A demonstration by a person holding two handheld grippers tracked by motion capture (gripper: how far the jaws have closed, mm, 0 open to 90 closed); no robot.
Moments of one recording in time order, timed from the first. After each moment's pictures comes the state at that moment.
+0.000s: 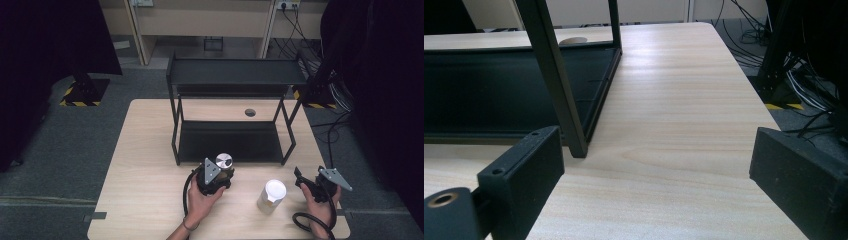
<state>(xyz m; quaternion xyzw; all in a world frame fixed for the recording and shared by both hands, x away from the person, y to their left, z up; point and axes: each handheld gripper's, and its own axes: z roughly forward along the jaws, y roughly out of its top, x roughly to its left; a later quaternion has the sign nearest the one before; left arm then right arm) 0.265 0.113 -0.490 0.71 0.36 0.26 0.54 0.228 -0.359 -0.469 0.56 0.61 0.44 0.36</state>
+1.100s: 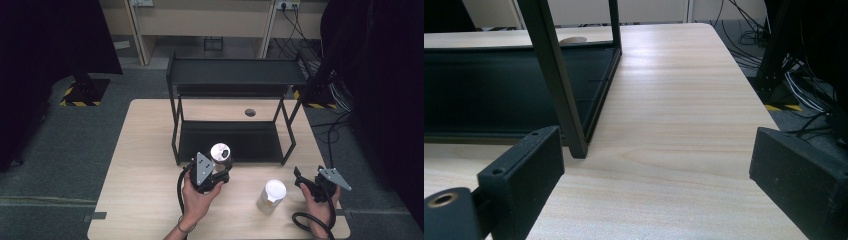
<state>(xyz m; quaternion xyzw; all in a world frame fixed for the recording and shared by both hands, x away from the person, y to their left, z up) 0.235 0.123 -0.434 0.66 0.35 0.31 0.59 0.228 -0.357 -0.469 0.56 0.61 0.43 0.36</state>
